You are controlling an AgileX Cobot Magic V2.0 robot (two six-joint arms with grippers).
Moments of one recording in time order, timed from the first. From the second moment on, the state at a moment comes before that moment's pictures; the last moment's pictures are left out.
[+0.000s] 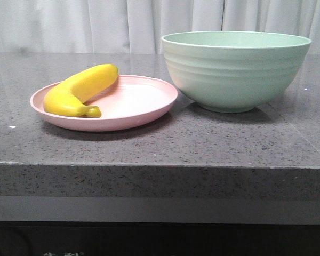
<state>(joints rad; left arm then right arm) -0.33 1.03 -0.89 -0.09 0.59 -0.01 0.05 0.36 -0.43 0.23 0.28 -0.14</state>
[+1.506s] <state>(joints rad) -0.52 1.62 -1.16 -0.09 0.62 -0.01 0.05 0.36 -0.43 0.23 0.28 -0.14</state>
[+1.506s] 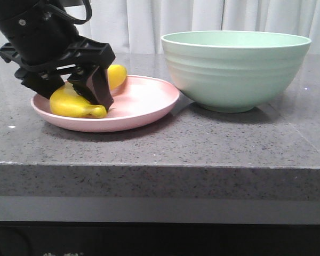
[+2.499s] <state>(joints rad) -0.62 1.21 -1.13 -0.08 0.76 -0.01 0.15 0.73 -0.66 0.82 0.54 -0.31</state>
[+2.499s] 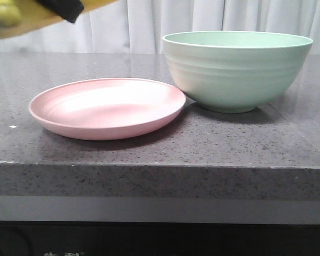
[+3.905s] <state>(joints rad) -0.74 1.18 -1.12 -0.08 0.72 -0.01 0.40 1.53 -1.04 1.75 0.86 -0.81</state>
